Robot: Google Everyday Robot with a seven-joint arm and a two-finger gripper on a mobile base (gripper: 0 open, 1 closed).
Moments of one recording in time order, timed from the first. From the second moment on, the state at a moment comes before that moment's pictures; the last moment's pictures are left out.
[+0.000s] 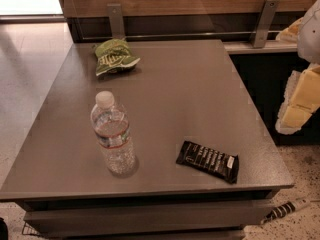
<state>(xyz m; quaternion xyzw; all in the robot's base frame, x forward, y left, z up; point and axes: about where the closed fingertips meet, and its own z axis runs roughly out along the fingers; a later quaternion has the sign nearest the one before) 0.438 -0.214 0.985 -0.60 0.78 -0.05 0.17</state>
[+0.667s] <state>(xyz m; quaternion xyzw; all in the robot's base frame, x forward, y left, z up) 0.435 -0.215 0.982 -0.60 0.78 -0.03 0.19</state>
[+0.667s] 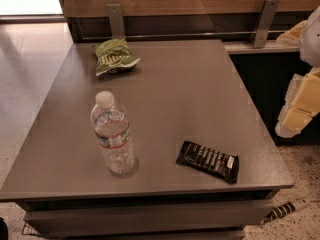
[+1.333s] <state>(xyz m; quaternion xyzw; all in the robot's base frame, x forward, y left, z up) 0.415 -0.234 0.931 -0.56 0.77 0.06 0.31</state>
